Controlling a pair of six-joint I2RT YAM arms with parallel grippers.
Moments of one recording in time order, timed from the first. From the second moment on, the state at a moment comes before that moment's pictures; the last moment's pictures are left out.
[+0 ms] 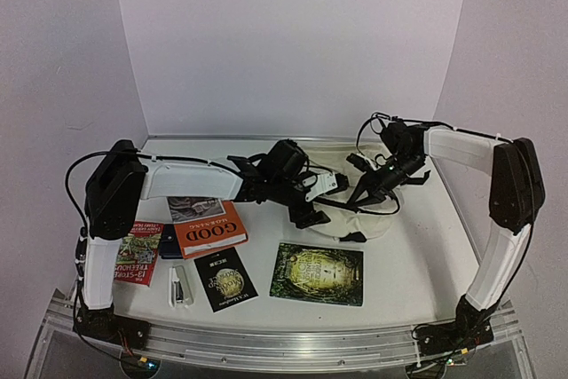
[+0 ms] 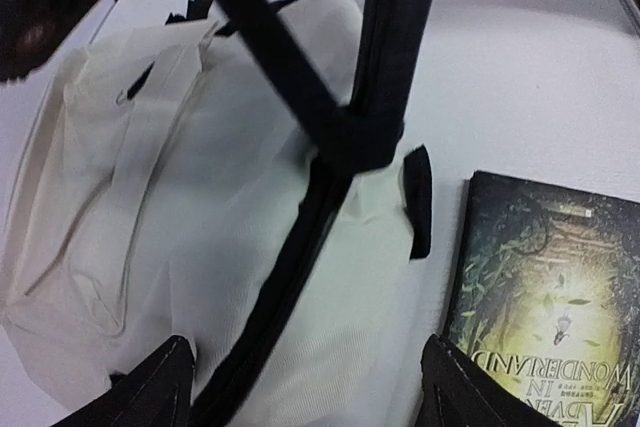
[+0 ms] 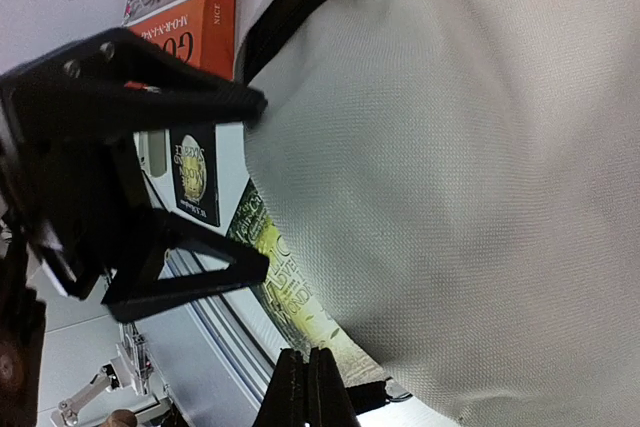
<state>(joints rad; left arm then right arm) -0.98 2.10 1.62 -0.18 0.21 0.49 0.35 1.85 1.44 -0.96 -0.79 -0.01</state>
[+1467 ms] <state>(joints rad) -0.89 2.02 1.44 -0.09 0.13 0.54 -0.02 1.93 1.45 -0.98 -0.70 -0.13</state>
